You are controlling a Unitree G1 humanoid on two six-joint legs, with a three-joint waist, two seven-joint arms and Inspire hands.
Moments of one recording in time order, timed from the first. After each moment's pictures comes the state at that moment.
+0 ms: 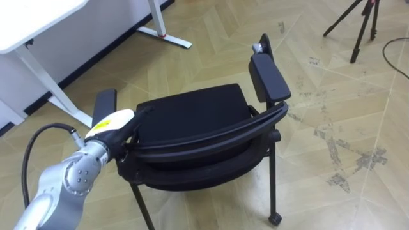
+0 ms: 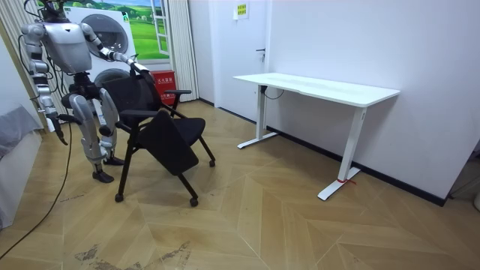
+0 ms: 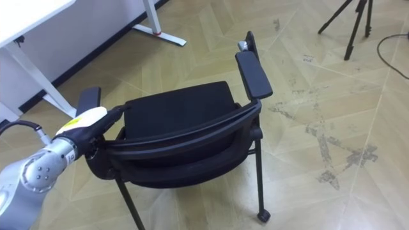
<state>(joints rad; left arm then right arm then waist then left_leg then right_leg) -0.04 0.48 -0.19 0.06 0.67 0.16 -0.38 0.07 -0.31 -0.06 1.27 0.36 0.05 0.05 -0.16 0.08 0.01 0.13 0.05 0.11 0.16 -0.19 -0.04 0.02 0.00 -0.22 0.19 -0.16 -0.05</state>
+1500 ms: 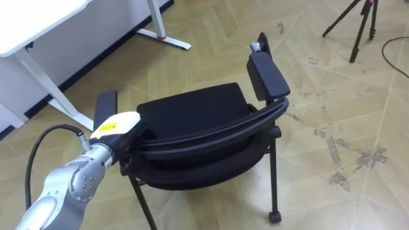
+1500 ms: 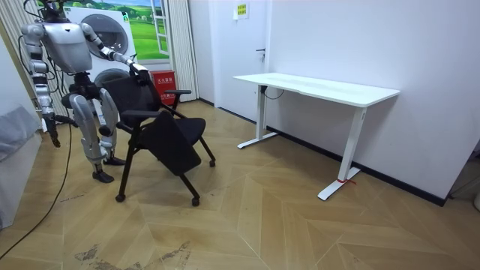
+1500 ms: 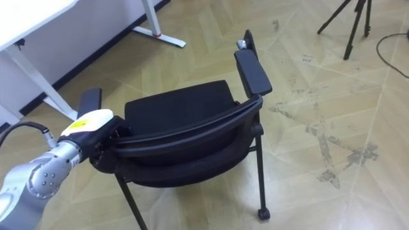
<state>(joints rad) -0.02 0.51 -0.23 0.05 0.69 0.12 -0.31 0.04 -0.31 -0.22 1.23 0.43 0.04 -0.05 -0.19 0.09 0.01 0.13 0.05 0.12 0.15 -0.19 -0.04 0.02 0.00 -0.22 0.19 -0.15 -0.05</state>
